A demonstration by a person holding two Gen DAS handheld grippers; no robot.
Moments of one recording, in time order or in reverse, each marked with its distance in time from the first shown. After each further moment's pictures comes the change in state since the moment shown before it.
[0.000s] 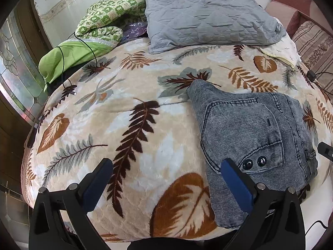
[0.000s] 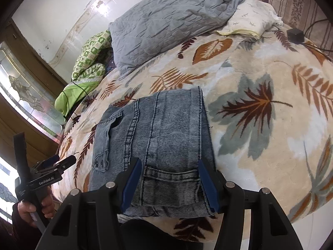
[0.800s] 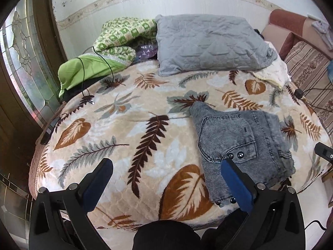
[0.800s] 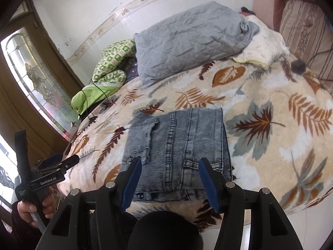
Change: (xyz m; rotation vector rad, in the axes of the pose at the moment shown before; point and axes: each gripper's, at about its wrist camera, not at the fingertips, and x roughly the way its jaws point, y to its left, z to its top) left arm -0.094 0.025 -0.026 -0.054 -0.150 -0.015; right arm -0.080 0.066 -0.019 -0.125 -0.112 0.014
